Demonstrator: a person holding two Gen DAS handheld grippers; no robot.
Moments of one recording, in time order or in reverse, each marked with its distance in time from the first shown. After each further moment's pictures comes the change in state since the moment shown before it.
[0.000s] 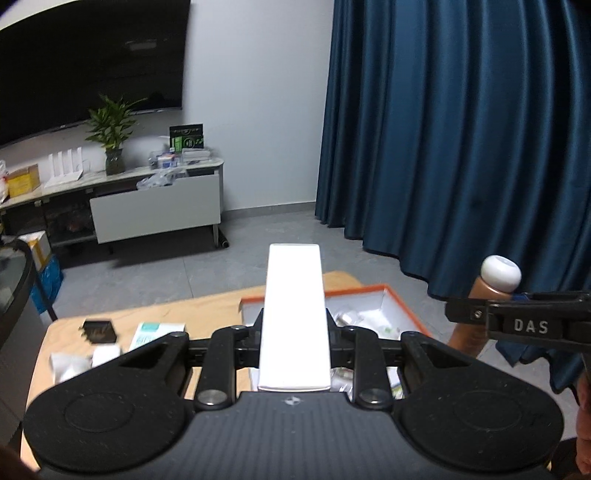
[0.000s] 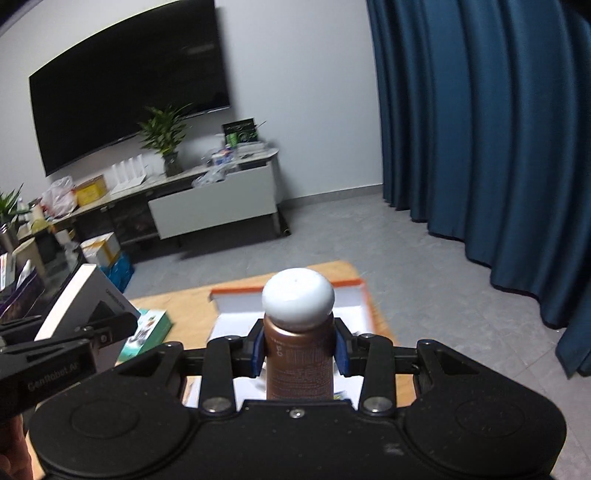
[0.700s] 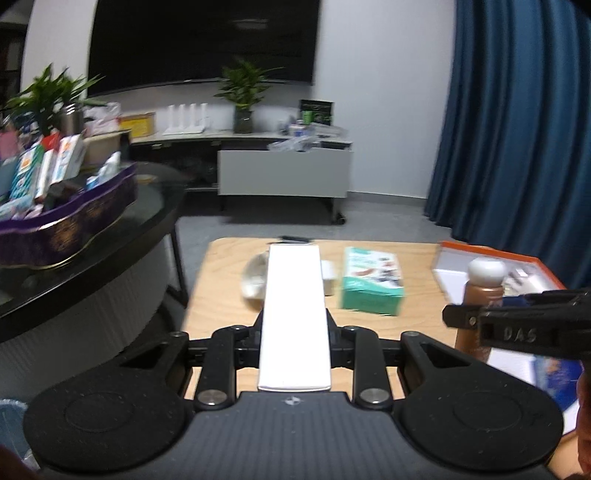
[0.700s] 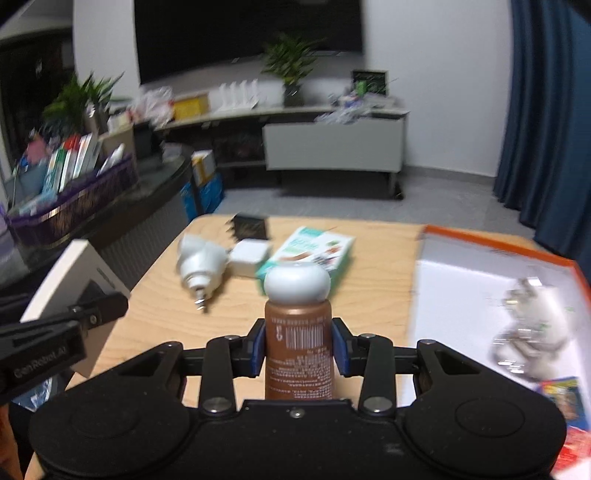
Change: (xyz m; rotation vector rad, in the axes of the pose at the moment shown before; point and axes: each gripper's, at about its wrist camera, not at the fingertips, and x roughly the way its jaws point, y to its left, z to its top) left arm -0.061 0.131 -0.071 -0.171 0.031 0.267; right arm 0.067 0.193 -0.073 -0.231 0.112 0.205
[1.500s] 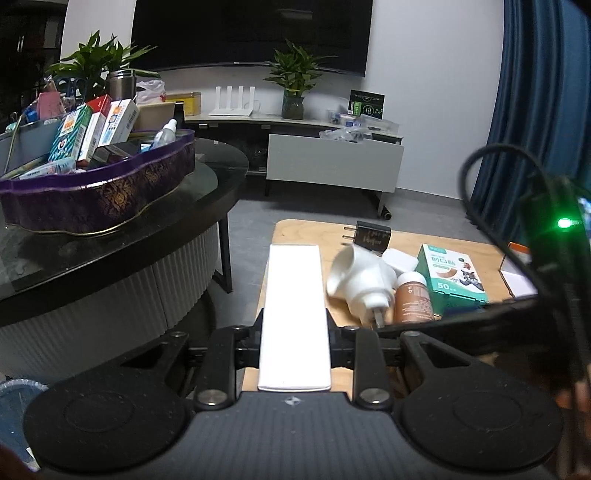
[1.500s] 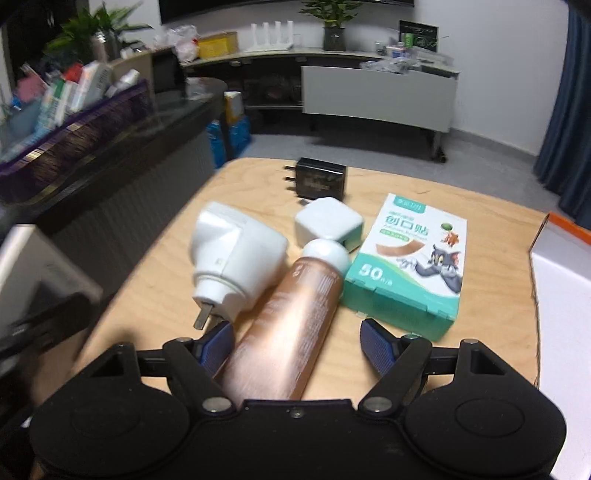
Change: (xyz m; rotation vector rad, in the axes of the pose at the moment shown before) left arm 0.027 0.057 -0.012 -0.092 0.035 0.124; right arm 0.139 0.090 0.008 -0.115 0.183 0.035
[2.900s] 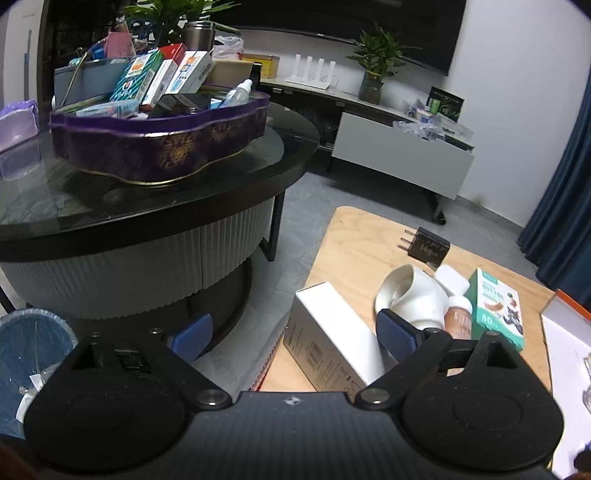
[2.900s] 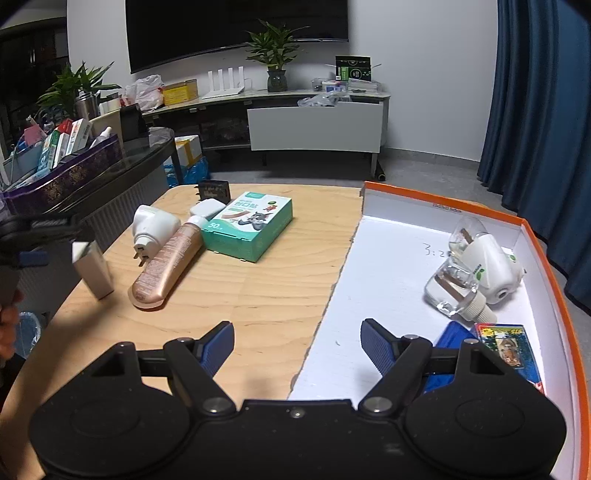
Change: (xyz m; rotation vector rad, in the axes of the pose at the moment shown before) left arm -0.001 0.023 0.009 -0.231 0.098 0.149; right arm -0.152 -0.114 -0.088 0.073 -0.102 -0.037
